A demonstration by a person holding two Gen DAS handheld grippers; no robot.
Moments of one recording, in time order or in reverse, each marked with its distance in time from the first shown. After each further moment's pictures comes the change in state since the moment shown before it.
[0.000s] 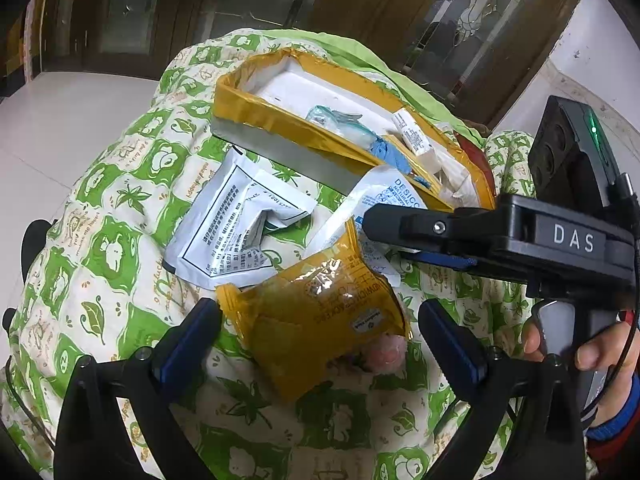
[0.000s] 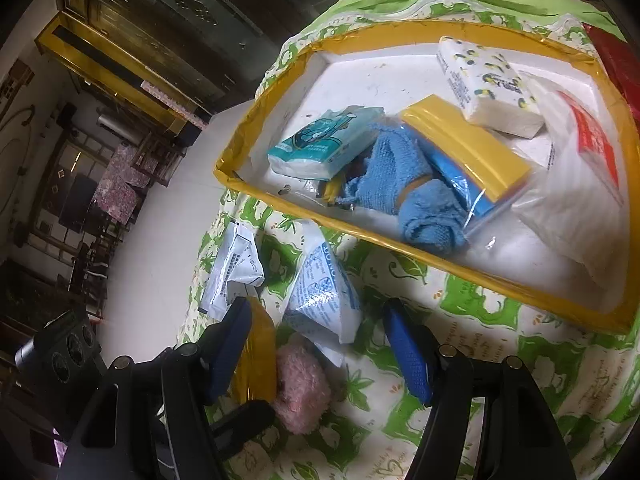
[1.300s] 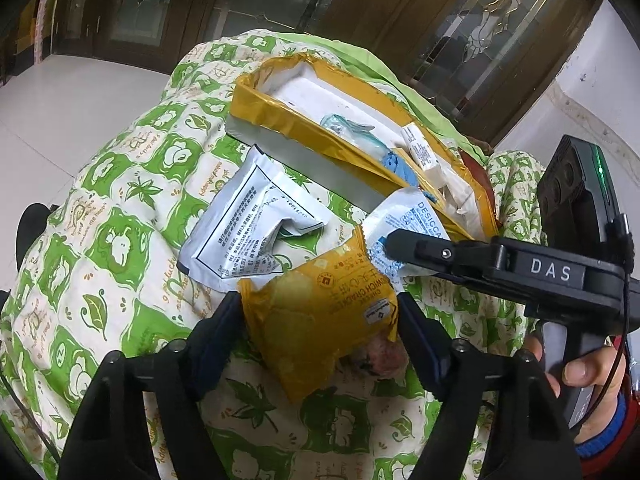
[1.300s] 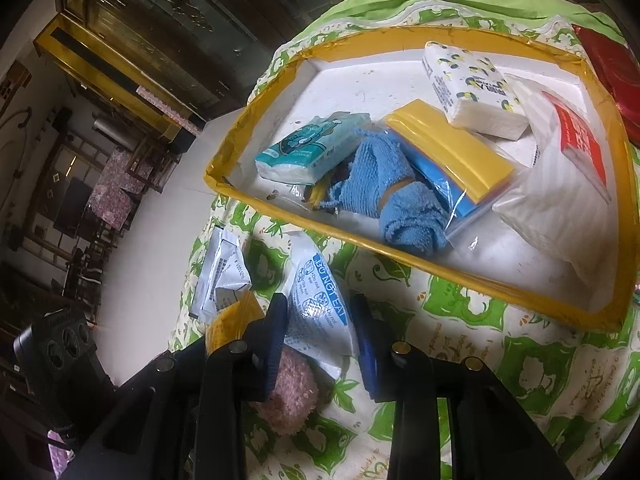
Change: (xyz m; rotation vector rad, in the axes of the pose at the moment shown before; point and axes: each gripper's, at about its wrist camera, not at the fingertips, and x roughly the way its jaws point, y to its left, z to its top) left arm -0.005 0.007 0.002 -0.070 -0.024 -0.027; right arm -0.003 -0.013 -0.006 0.000 -0.029 -0.019
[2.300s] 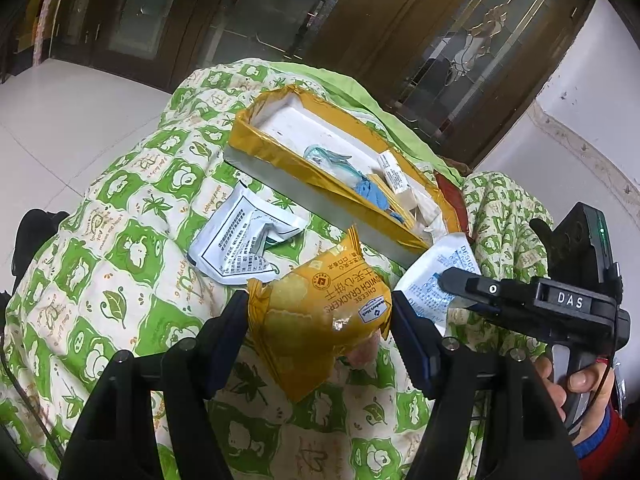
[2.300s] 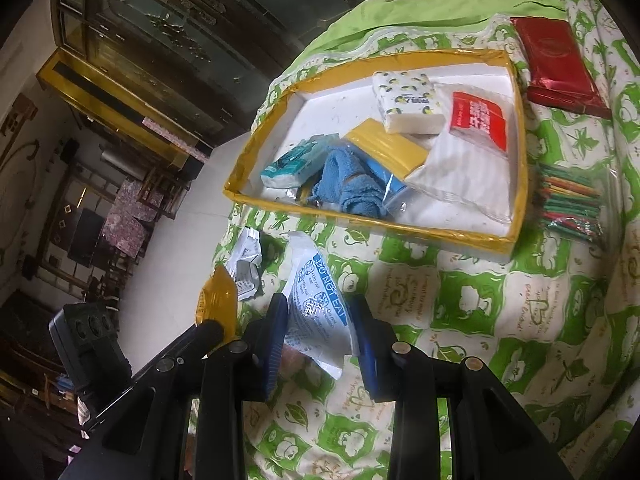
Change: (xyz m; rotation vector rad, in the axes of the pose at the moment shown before) left arm -0.031 -0.003 -0.002 -0.011 -0.079 -0.059; right arm -0.082 -0.030 -0.040 0.091 -0.081 0.053
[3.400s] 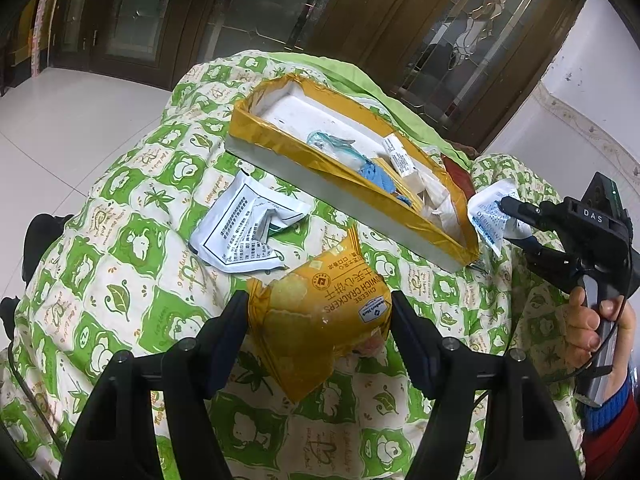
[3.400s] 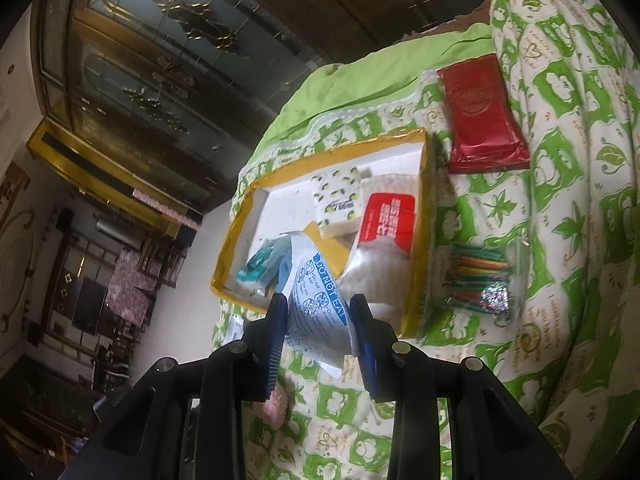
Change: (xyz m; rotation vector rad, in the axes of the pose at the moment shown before) left arm 0.003 -0.005 -0.004 0.038 0.038 0.046; right arm -0.069 -0.041 0.042 0.163 -0.194 -0.007
